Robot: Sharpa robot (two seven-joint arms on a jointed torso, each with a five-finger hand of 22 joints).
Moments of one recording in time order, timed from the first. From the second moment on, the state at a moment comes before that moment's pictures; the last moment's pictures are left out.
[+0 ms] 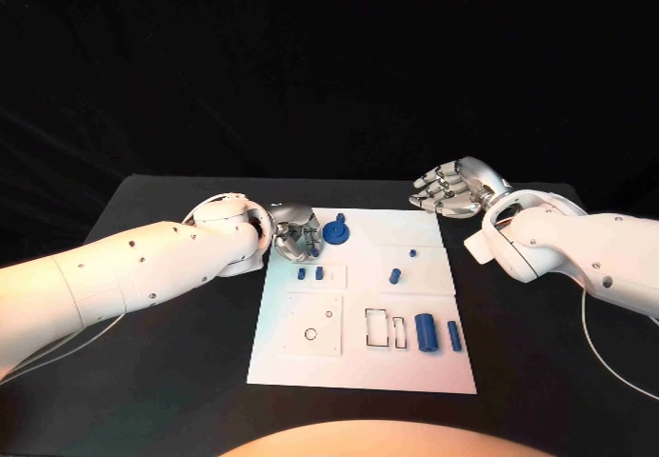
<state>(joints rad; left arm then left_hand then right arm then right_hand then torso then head) 1.18 -0.63 -0.04 1.28 -1.40 0.01 -0.06 1.39 -0.25 0.63 0.08 0.20 0.92 0.16 0.31 0.31 1.06 0.10 0.36 0.15 1.25 0.04 1.43 0.89 0.17 0.93 0.14 1.10 0.88 1.29 -0.89 -0.16 1.52 -0.81 -0.56 -0.04 1.41 -0.20 0.29 0.28 0.35 0.81 0.20 0.29 0.22 1.02 0.17 0.23 0.06 1.08 0.13 0.12 0.21 0.18 1.05 0.23 0.07 0.12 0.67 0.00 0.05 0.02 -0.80</state>
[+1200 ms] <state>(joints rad) 1.18 -0.66 -0.04 1.28 -1.39 0.01 -0.07 1.38 -0.27 0.62 0.08 0.20 0.84 0.15 0.25 0.29 1.03 0.12 0.32 0.15 1.21 0.05 1.42 0.84 0.17 0.91 0.15 1.07 0.85 1.29 -0.89 -0.16 1.52 -0.81 -0.54 -0.05 1.41 -0.22 0.30 0.27 0.33 0.82 0.21 0.29 0.22 1.02 0.17 0.22 0.06 1.08 0.13 0.10 0.19 0.18 1.04 0.24 0.07 0.10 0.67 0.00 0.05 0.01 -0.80</state>
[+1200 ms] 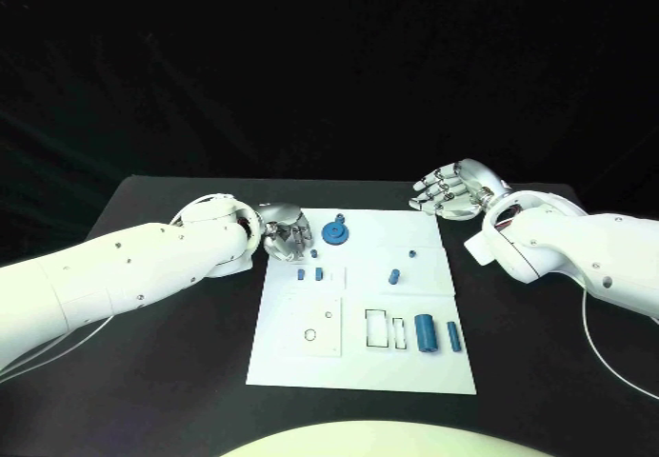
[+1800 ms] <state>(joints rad) 1.18 -0.79 -0.01 1.30 -0.90 -0.20 0.06 1.41 -0.23 0.63 0.04 0.20 0.94 0.17 0.31 0.32 1.03 0.11 0.38 0.19 1.02 0.04 1.27 0.51 0.17 0.86 0.14 1.03 0.82 1.28 -0.90 -0.16 1.48 -1.11 -0.35 -0.03 1.49 -0.24 0.38 0.12 0.22 0.97 0.16 0.27 0.20 1.17 0.09 0.17 0.06 1.46 -0.01 0.40 0.41 0.18 1.36 0.08 0.40 0.28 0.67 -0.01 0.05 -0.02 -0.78</state>
